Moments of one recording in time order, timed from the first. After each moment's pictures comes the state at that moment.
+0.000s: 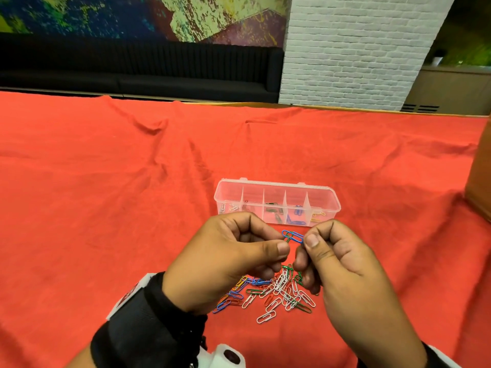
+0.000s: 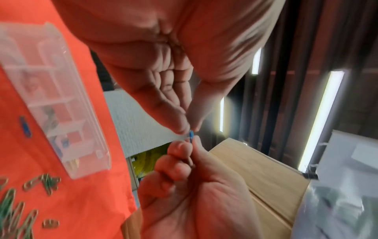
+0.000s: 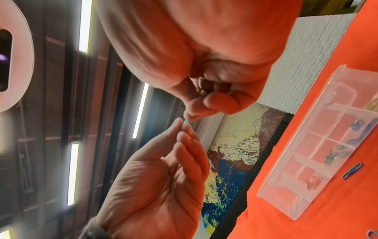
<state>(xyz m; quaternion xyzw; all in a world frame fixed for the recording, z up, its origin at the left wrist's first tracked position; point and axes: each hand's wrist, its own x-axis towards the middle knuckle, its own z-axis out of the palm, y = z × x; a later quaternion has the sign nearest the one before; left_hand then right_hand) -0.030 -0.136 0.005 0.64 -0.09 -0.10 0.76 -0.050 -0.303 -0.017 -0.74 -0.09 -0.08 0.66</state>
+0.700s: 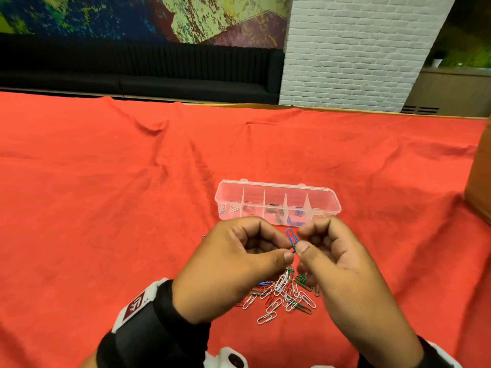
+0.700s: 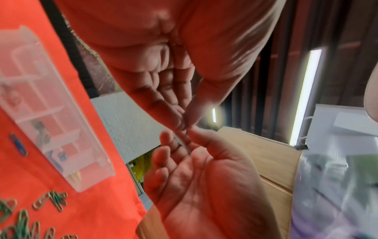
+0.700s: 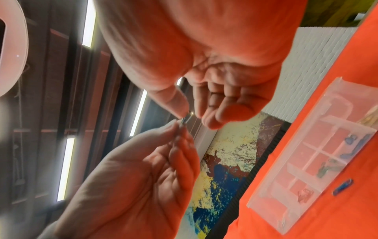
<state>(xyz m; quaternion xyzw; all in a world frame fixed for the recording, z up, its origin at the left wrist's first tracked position) -0.032 -0.139 -0.006 0.67 -0.13 -0.07 0.73 -0.043 -0.304 -0.018 -0.75 -0.09 -0.06 0.66</state>
